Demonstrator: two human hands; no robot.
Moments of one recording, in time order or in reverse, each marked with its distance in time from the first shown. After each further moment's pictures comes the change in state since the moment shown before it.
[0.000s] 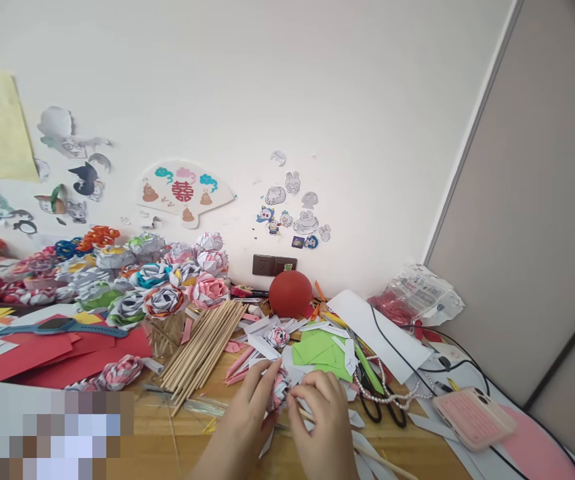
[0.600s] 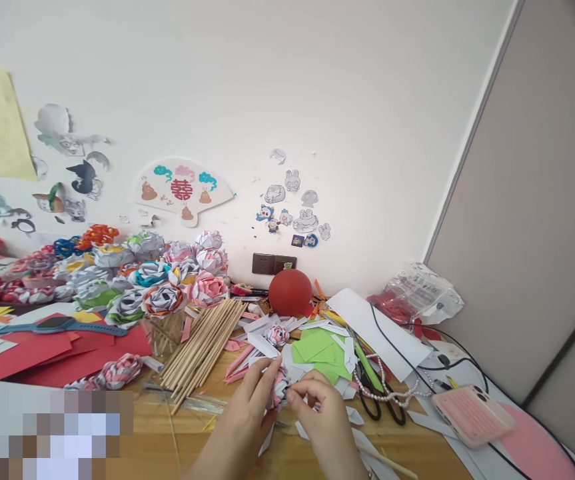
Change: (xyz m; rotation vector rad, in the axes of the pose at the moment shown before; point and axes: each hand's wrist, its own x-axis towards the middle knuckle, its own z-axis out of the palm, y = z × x) left_hand 0.000 -0.004 0.001 0.042 0.024 0.051; right_hand 0.009 0.003 -0.002 0.410 -0.283 0.500
